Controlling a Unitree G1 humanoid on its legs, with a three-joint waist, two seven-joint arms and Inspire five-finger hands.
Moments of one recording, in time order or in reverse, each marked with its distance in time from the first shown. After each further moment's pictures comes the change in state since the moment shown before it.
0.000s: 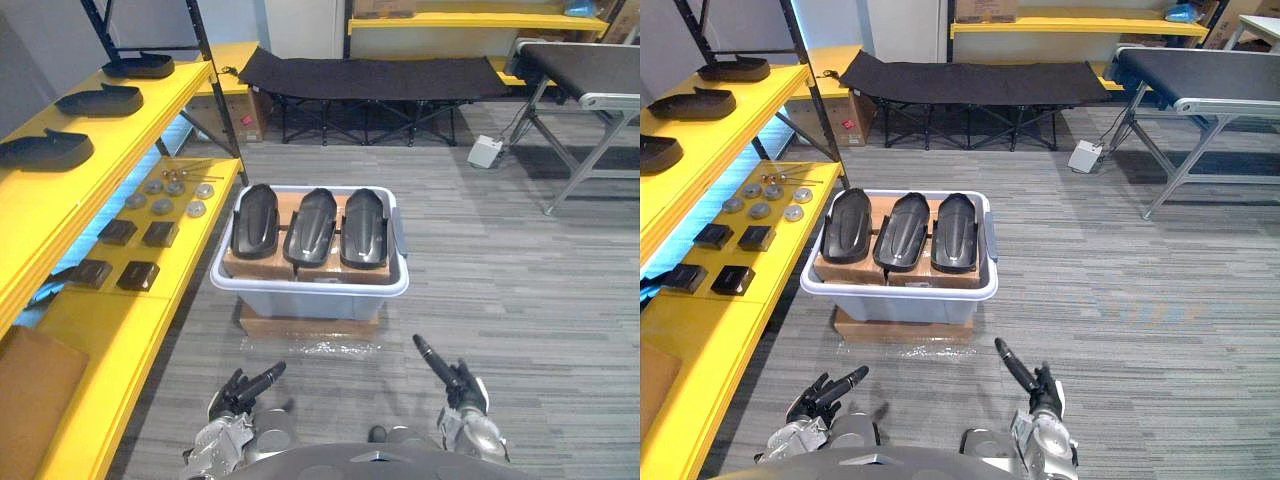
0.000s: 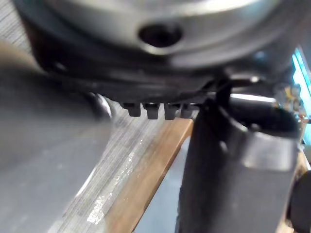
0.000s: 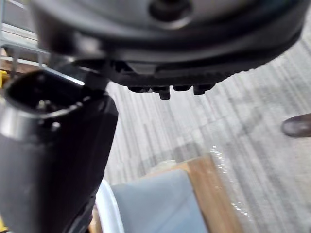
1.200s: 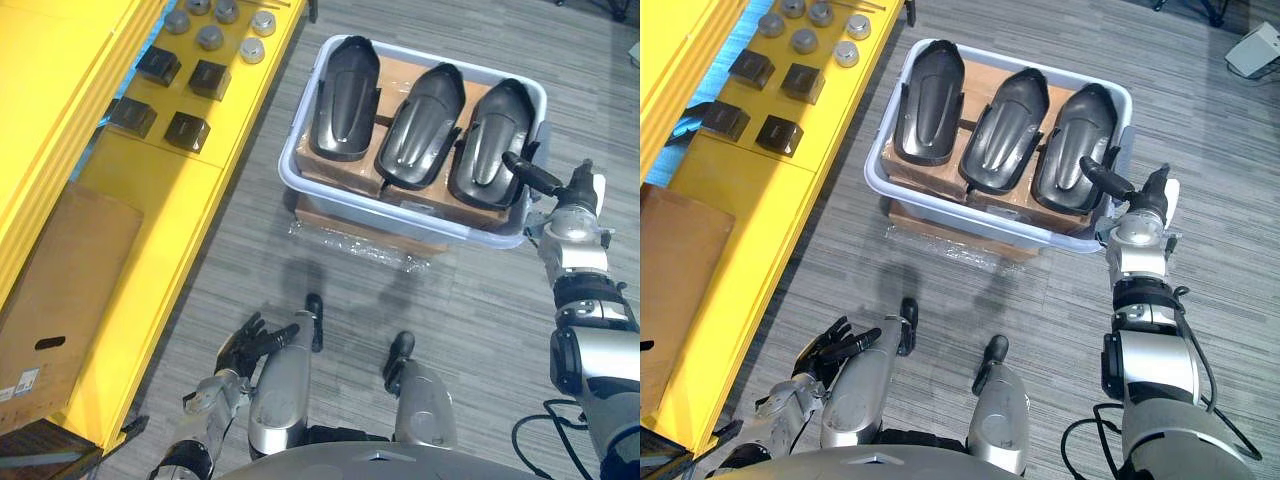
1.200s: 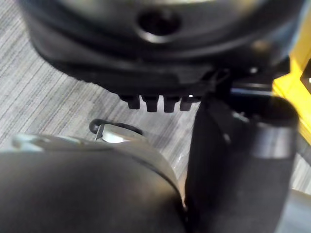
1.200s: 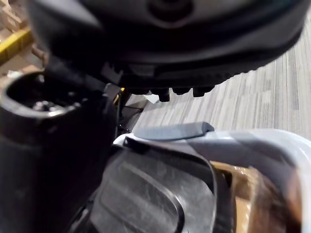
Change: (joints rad) left arm -0.095 0.117 -0.198 -0.101 -0.043 -0.064 -0.113; right arm -0.882 -0.524 0.099 0.202 -0.080 0.357 -0.183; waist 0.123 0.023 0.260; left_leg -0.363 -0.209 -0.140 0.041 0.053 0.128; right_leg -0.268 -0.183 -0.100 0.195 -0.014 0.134
